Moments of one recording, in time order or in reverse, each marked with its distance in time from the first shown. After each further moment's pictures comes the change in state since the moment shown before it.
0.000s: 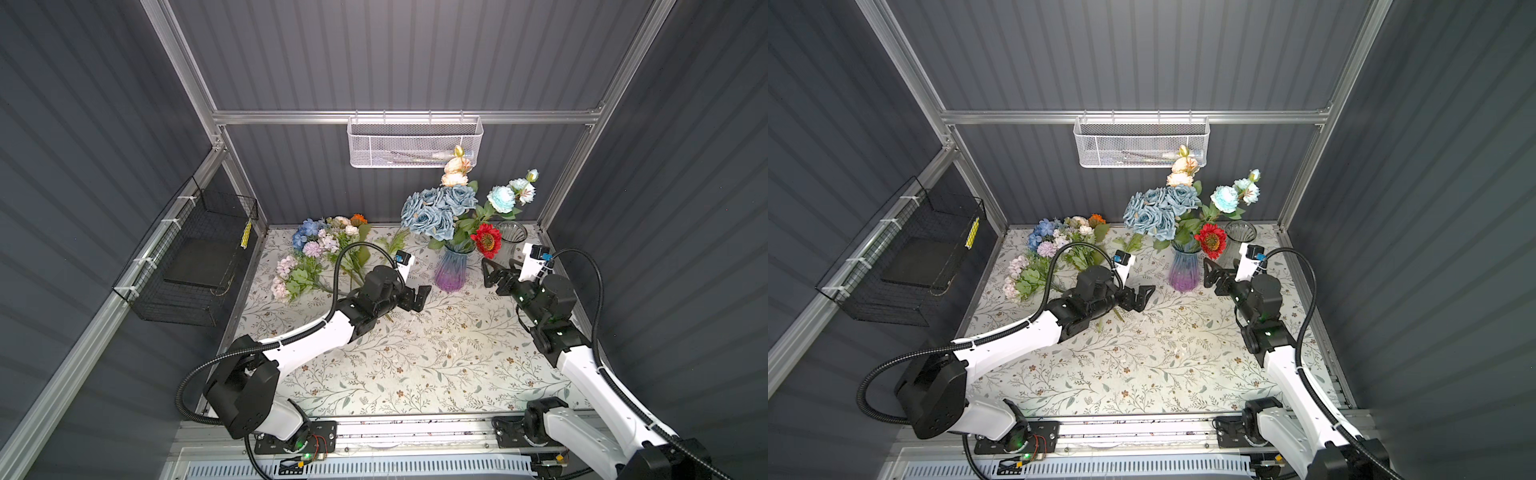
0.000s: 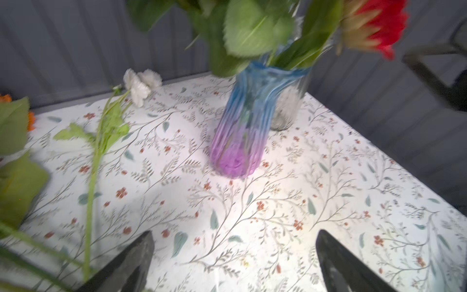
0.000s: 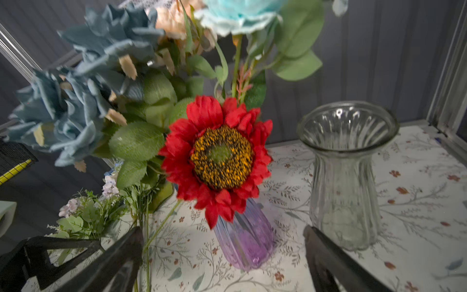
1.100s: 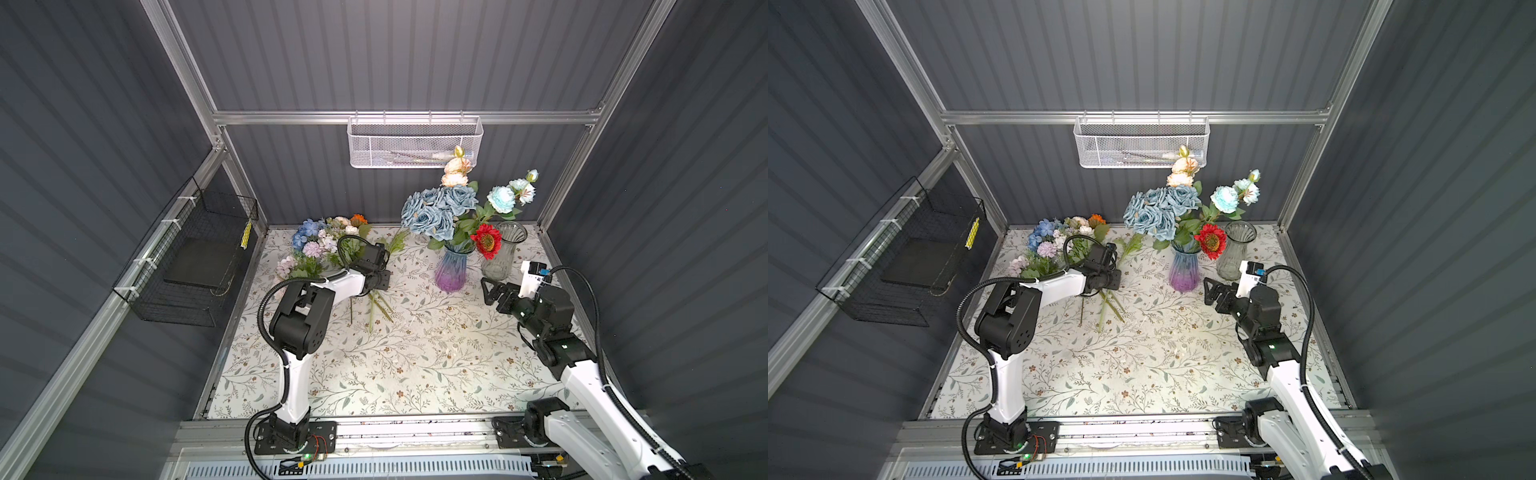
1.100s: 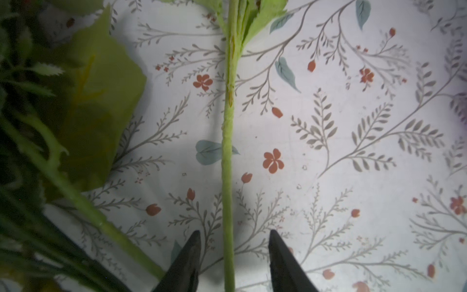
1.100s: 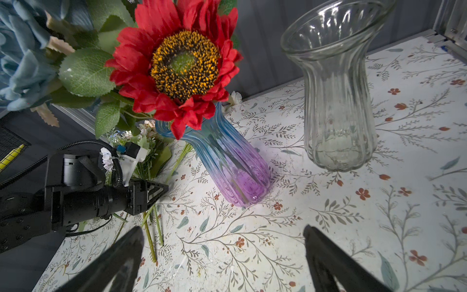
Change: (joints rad) left arm 0.261 0.602 0.440 -0.317 -0.073 0.058; right arm 0.000 -0.104 -0.054 -0.193 -0.015 0.105
